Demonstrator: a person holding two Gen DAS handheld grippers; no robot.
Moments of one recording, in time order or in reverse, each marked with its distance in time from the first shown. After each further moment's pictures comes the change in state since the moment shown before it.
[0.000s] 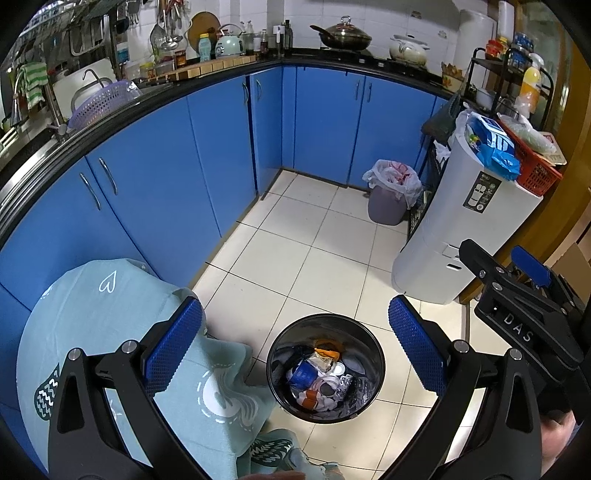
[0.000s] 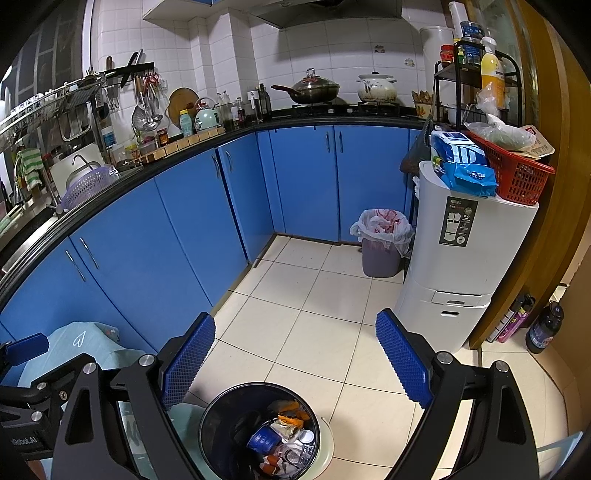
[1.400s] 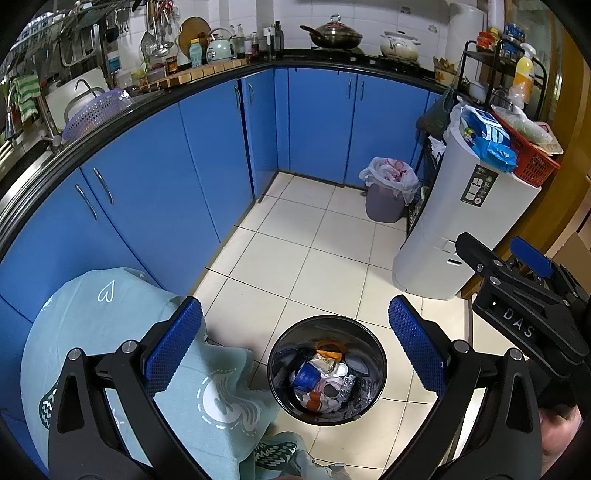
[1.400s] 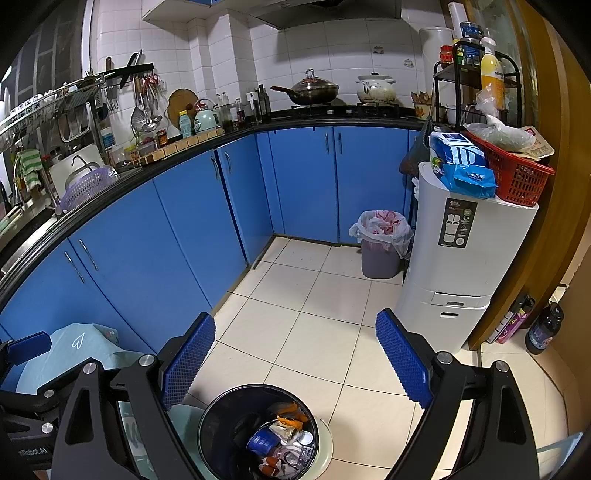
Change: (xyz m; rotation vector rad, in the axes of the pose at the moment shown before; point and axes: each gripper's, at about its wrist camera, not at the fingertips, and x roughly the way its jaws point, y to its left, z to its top) left arm 0.004 -0.009 0.002 0.044 -0.005 0.000; right arm 0.001 0.001 0.004 0.008 0.000 -0.003
